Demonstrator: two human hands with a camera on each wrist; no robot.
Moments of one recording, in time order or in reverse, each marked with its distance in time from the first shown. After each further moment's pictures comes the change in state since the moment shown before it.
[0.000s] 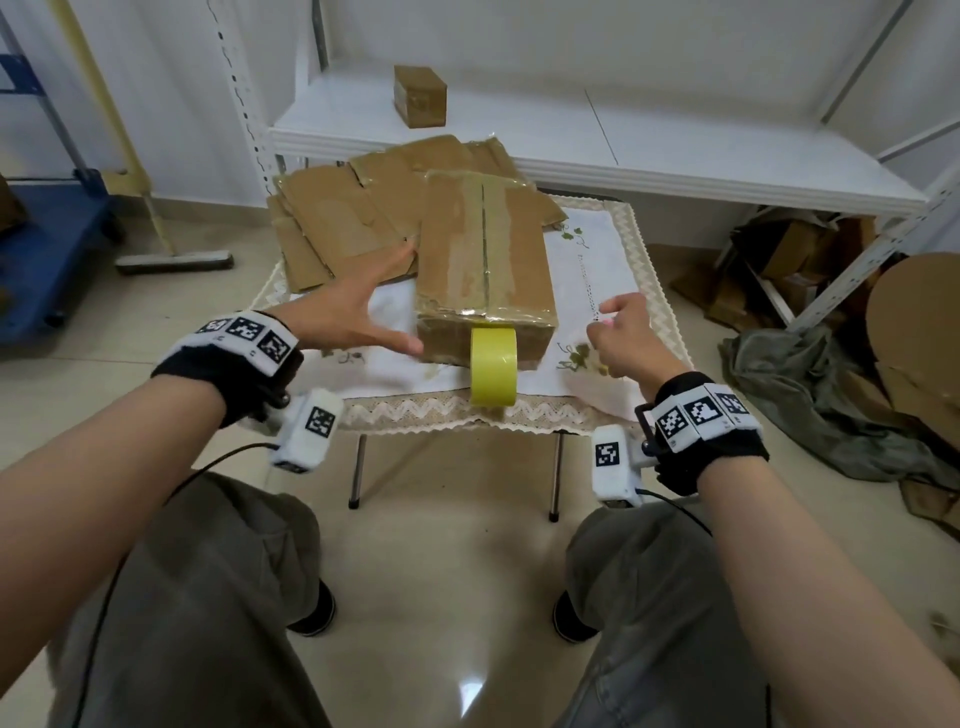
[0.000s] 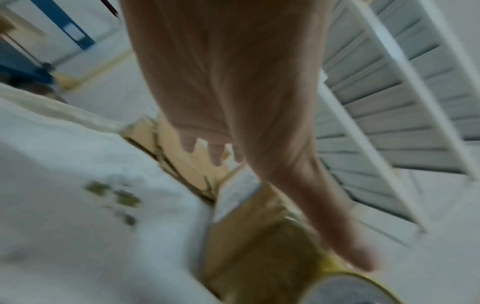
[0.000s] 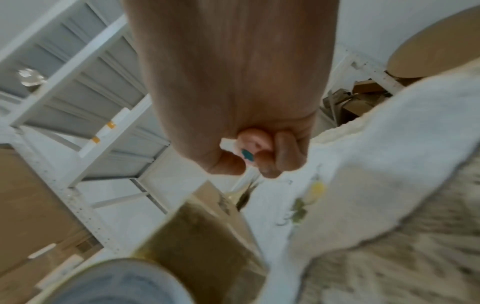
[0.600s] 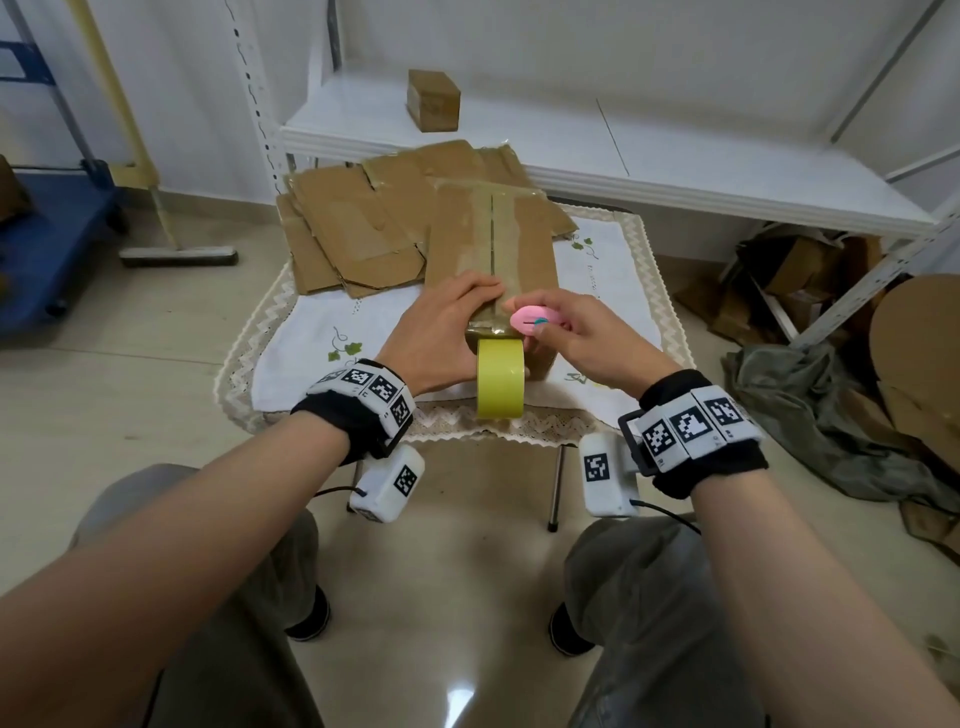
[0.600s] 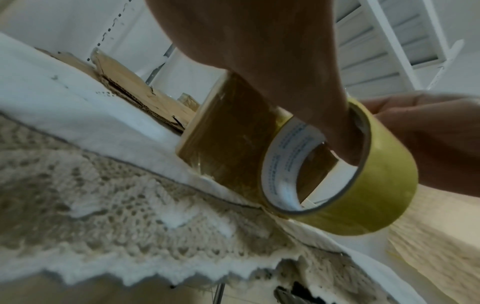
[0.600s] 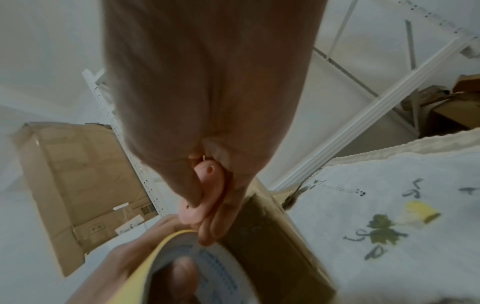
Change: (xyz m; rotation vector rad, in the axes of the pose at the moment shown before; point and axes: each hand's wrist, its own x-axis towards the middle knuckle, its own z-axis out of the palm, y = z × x) left_hand 0.043 0.034 0.077 0.169 0.513 0.333; right_hand -0.026 -0.052 0.015 -0.097 -0.325 -0.524
